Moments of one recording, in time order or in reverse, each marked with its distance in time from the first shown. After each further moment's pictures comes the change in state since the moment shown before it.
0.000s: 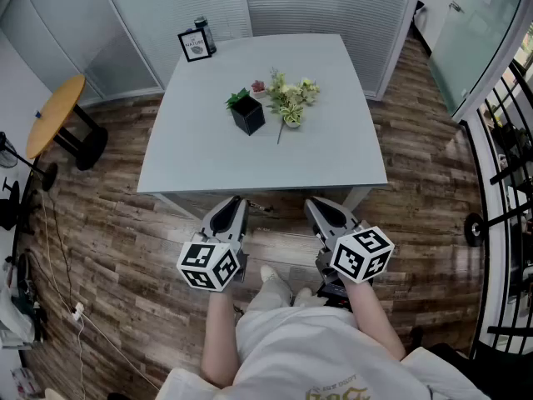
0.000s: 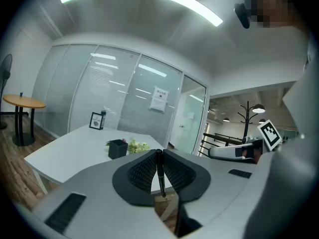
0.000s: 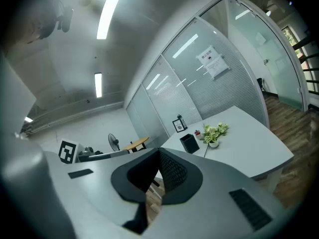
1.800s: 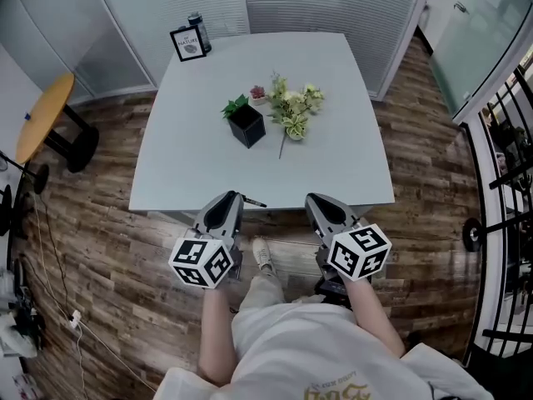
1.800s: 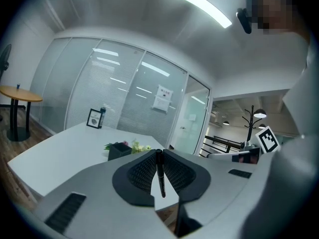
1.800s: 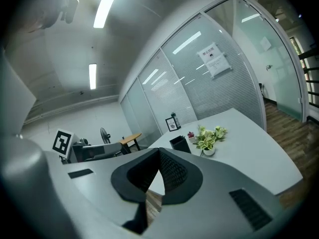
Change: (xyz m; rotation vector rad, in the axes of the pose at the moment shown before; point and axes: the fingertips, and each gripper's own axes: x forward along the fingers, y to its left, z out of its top) left arm 0.079 0.068 0.023 -0.043 0.001 -0.024; right arm 0.088 -0.055 0.020 -0.058 0.043 -0.071
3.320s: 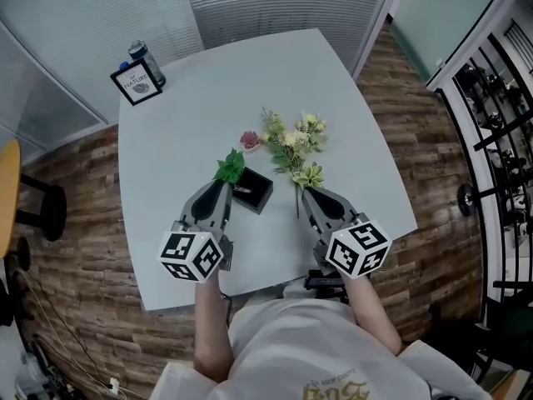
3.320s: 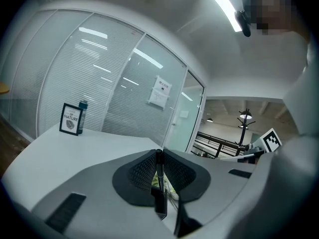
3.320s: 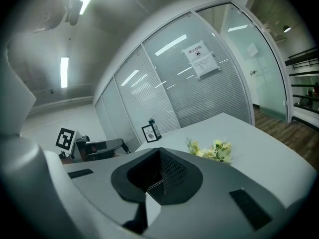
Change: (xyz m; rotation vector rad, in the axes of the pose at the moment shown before) left arm 0.235 0.184 0.106 0.029 0.083 -0.229; right arm 0.229 -0.090 0.094 0.068 -0.056 -0.251
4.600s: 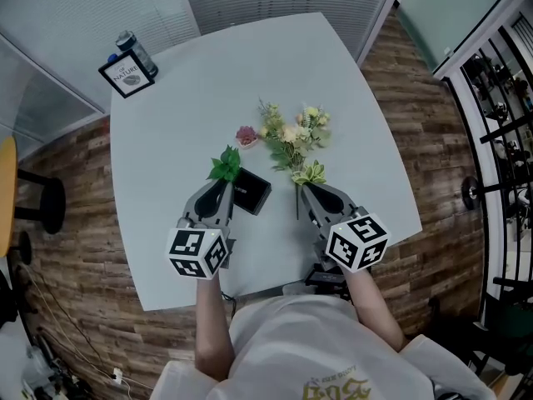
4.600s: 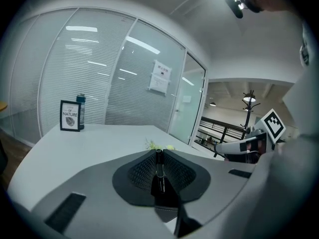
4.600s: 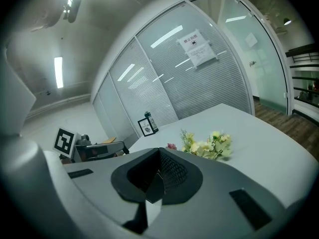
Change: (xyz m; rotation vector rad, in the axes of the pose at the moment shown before) left arm 0.042 0.018 -0.040 0.090 0.150 0.055; right arm 0.034 -0.037 -0.018 0.041 0.080 0.005
